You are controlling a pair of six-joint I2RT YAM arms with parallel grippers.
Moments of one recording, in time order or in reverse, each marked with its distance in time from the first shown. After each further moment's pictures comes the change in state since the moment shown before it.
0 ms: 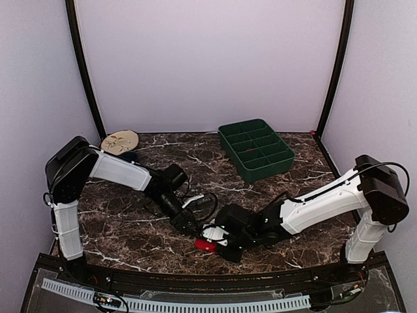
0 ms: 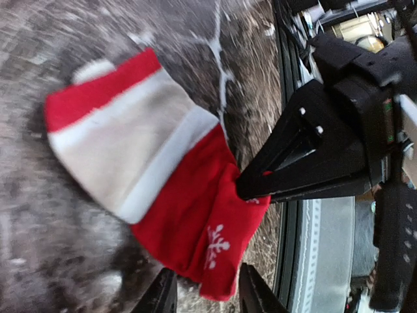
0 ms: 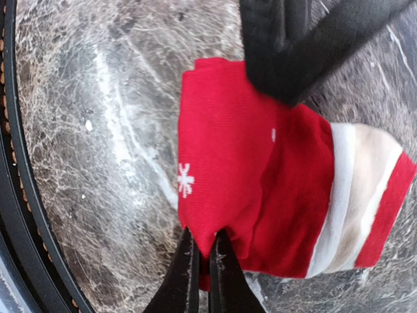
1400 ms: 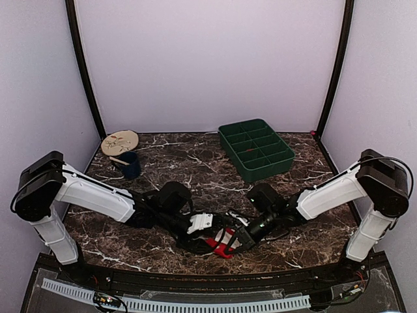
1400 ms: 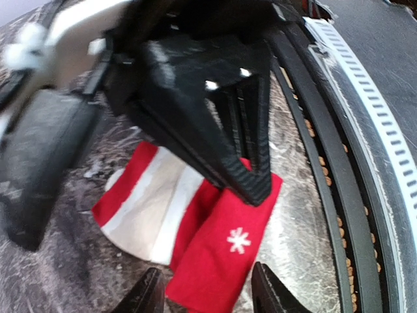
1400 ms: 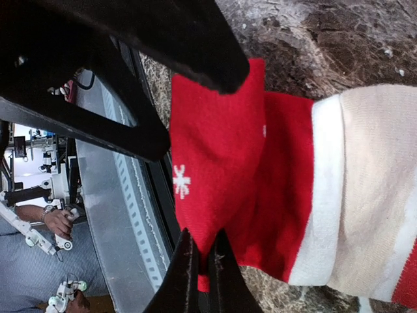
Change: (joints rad) left arm -0.269 -0.303 -0.329 0.586 -0.489 0.205; right arm -0.342 -0.061 -0.235 0.271 -0.842 0.503
